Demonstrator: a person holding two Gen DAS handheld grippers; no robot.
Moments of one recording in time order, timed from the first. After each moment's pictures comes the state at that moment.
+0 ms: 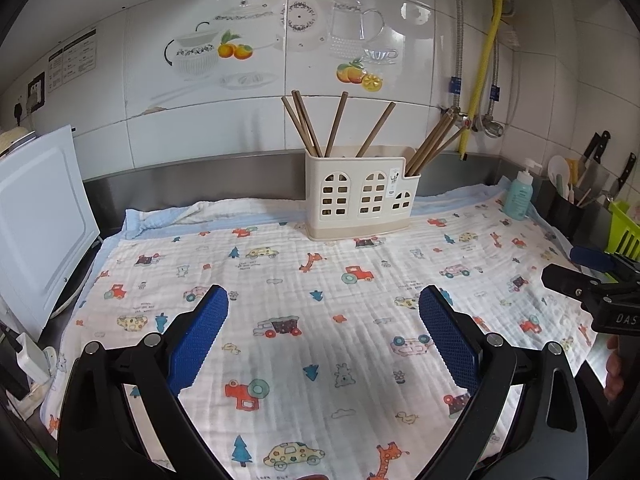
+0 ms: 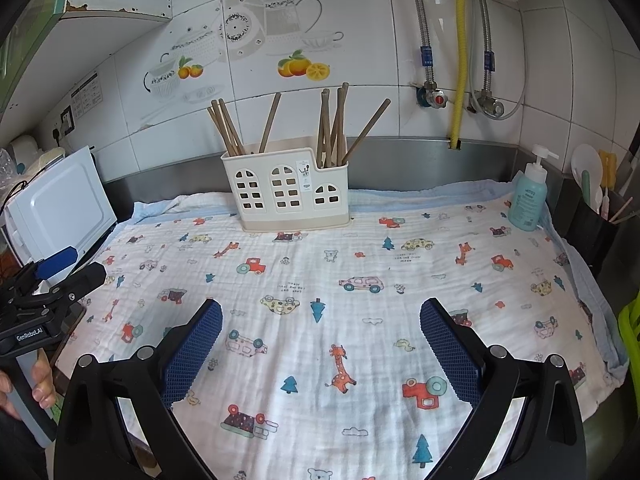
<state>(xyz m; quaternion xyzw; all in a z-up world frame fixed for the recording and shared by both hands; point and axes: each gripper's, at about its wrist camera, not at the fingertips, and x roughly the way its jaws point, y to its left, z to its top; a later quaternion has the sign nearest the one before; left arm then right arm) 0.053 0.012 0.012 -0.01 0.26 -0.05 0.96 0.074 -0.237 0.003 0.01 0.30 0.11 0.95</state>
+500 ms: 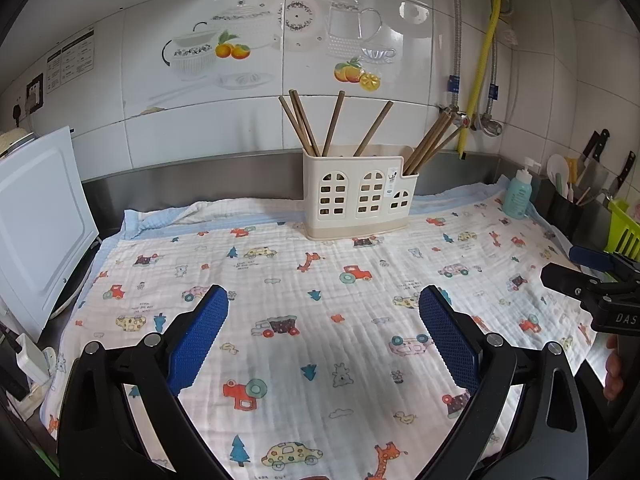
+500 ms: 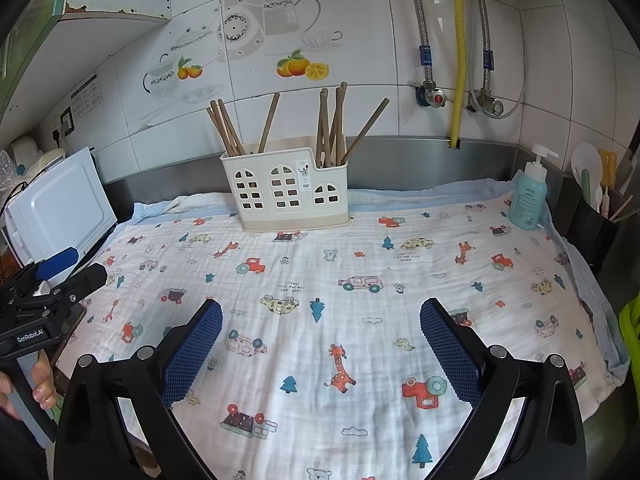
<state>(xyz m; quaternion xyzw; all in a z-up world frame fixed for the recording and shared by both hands) 0.053 0.010 0.011 -0.01 0.26 -0.05 0.96 0.074 -0.238 0.002 0.01 0.30 0.11 0.95</state>
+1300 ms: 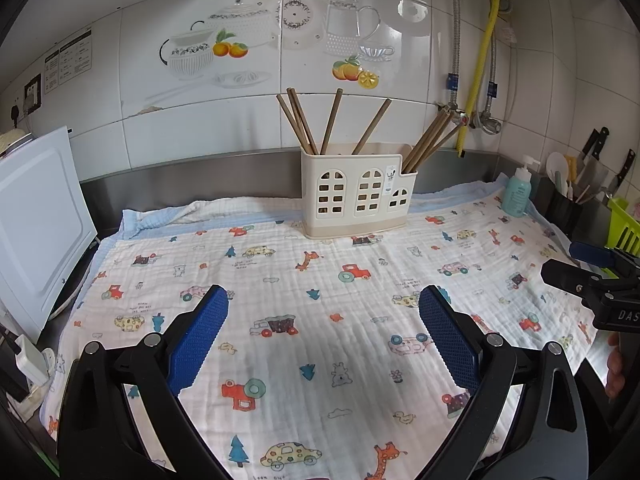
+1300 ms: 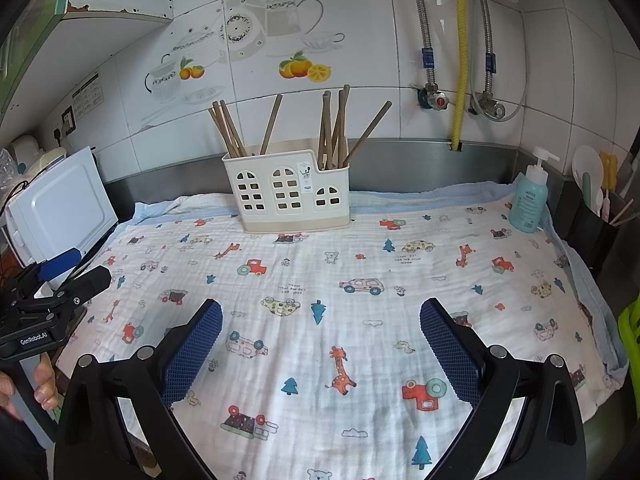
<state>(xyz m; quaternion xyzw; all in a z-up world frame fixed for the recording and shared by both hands) 0.054 0.006 0.009 -0.01 0.27 -0.05 0.96 0.074 -0.237 0.004 0.01 0.29 0.11 0.95</state>
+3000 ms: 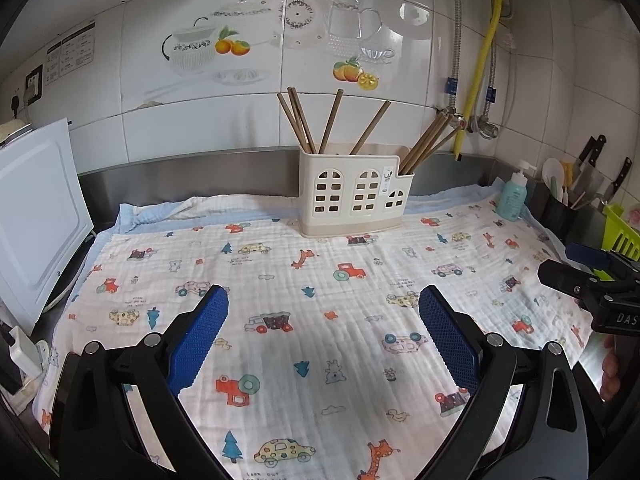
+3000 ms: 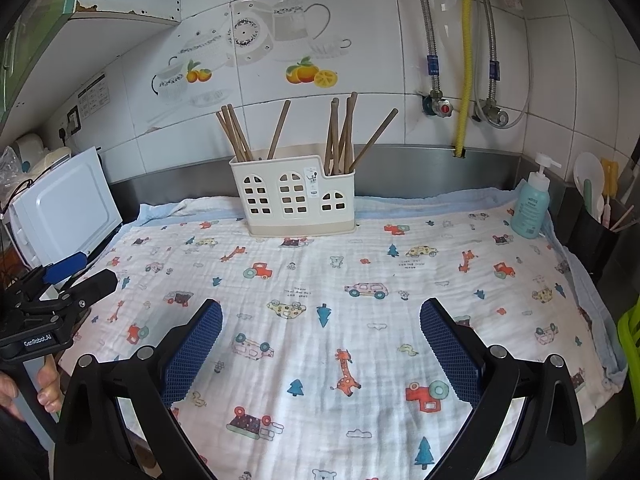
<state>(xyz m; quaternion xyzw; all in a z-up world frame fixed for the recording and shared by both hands) 0.051 0.010 0.009 -0.02 0.27 -0.06 0.96 0.072 -0.236 0.009 0.01 0.29 0.12 0.95</state>
